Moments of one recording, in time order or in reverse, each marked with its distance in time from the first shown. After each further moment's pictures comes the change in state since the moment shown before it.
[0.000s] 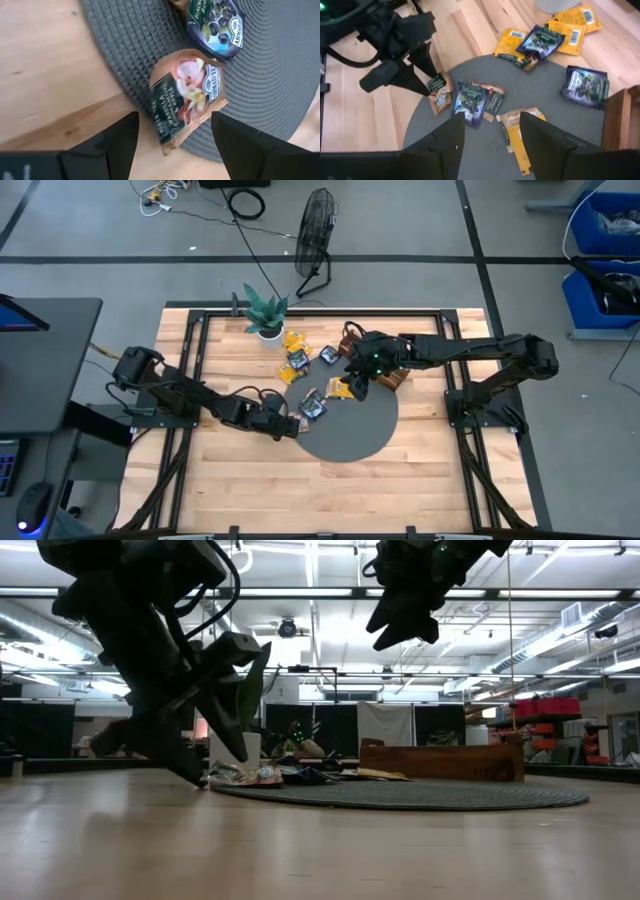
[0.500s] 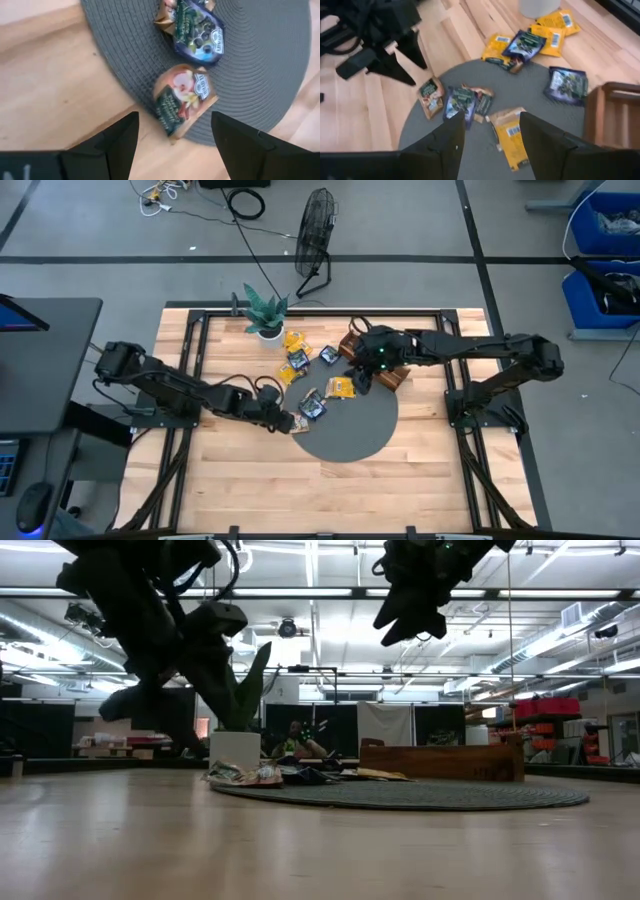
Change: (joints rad) left arm 0.055 -0.143 0.001 -0.123 0.054 0.173; right arm -0.022 -0.038 0.000 -0.027 0.022 0.019
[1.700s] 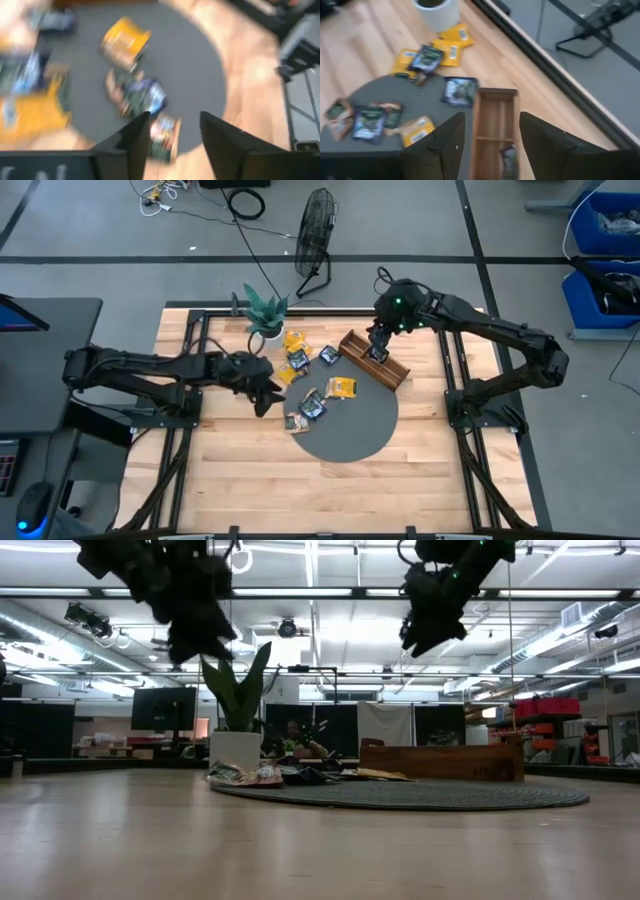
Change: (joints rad) left arm 0.294 -0.366 -0.001 -0.115 0.315 0.823; right arm -0.372 -0.055 0.087 -0.209 -0.020 -0.235
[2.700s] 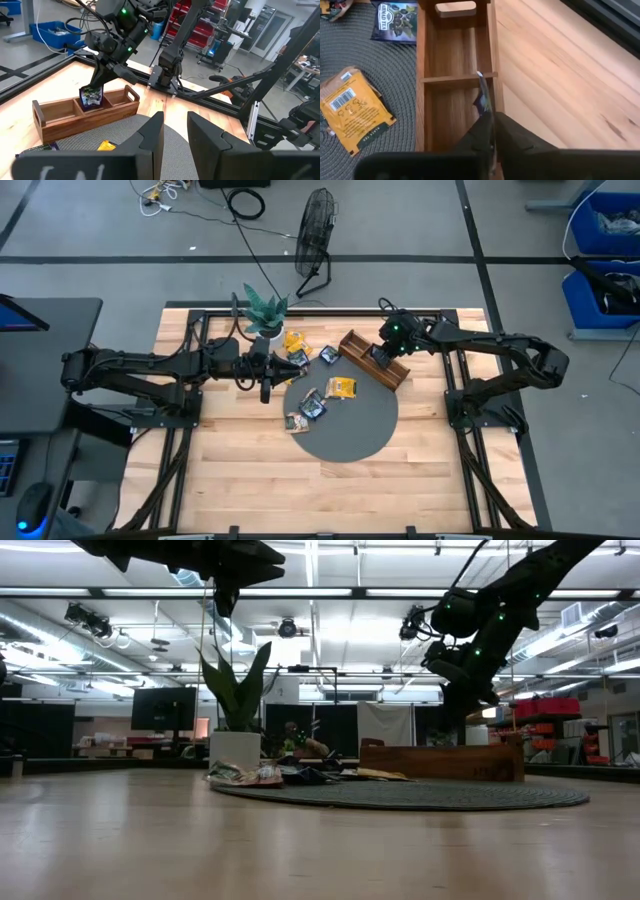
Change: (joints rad) left arm 0.039 -0.032 0.000 0.528 -0.030 0.160; right arm -0.070 0.000 -0.467 0.321 0.046 0.057
